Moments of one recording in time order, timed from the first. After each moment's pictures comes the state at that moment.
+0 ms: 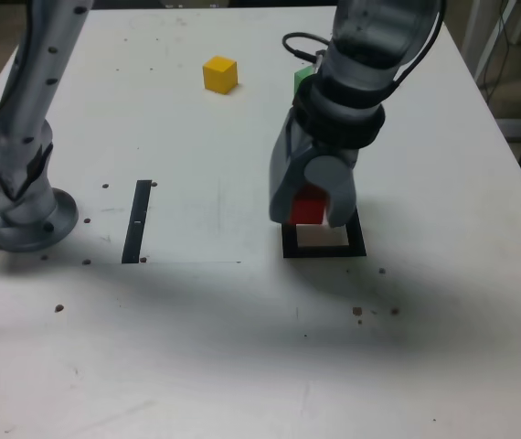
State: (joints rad) arm -0.13 2.15 -1.71 1.40 0.05 -0.10
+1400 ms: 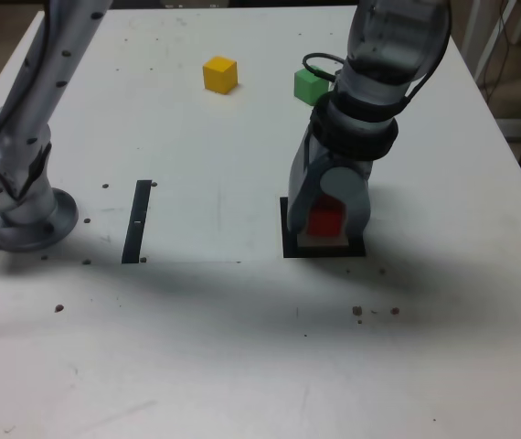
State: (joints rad) arm -0.09 2.20 -1.69 1.30 0.04 -0.01
